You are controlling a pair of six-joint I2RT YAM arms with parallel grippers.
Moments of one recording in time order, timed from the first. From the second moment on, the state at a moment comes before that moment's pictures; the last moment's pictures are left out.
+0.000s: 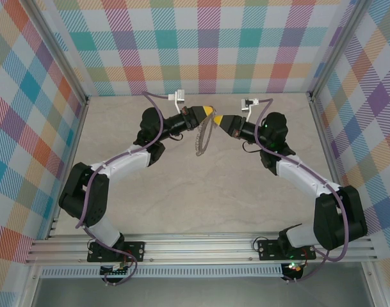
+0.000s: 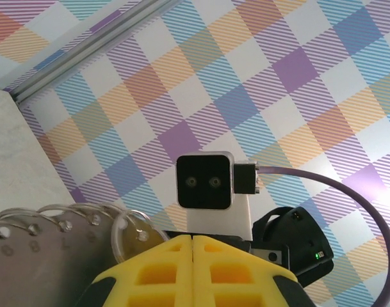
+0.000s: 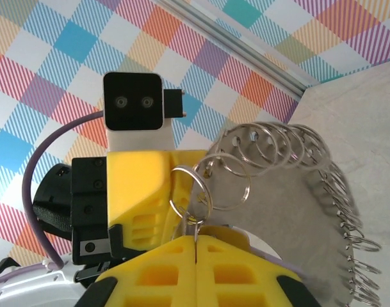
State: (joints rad) left arm -0.53 1.65 1.11 0.78 0.64 -1.16; right arm 0.37 1.38 0.88 0.59 -0.77 1.04
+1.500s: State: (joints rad) left arm -0.53 1.75 1.08 1.08 0.53 -1.42; right arm 0.41 1.39 1.00 0.38 -0.68 0.94
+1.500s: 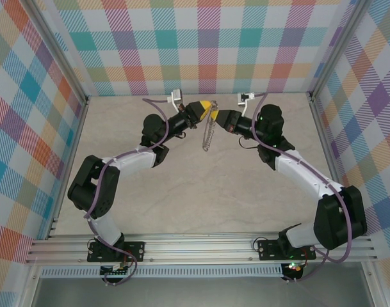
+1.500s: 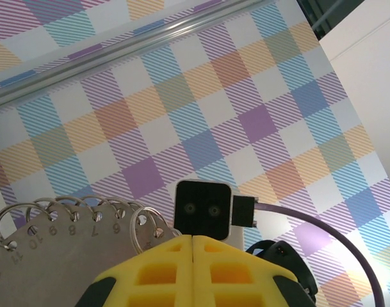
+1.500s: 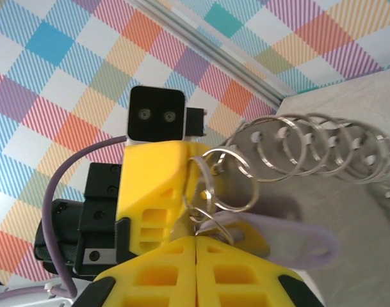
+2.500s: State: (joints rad) left arm -0.54 1.77 1.08 1.09 0.53 -1.44; right arm 0.28 1.28 1.03 0.19 -0.64 0.85
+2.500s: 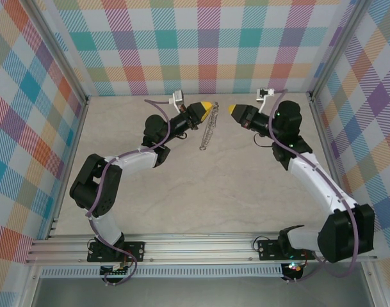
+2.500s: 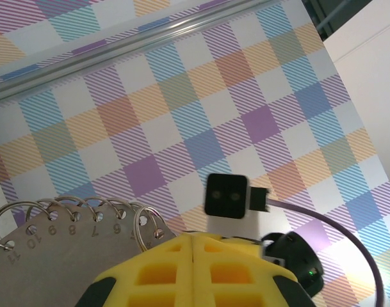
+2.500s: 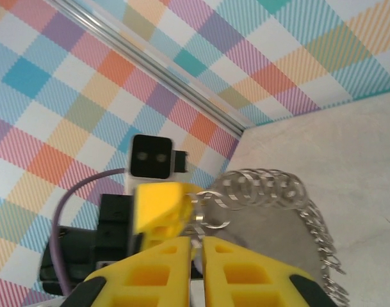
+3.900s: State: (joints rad) left arm -0.54 1.78 1.10 1.12 0.52 -1.44; right arm 0.41 1.19 0.99 0.01 -0.59 0.71
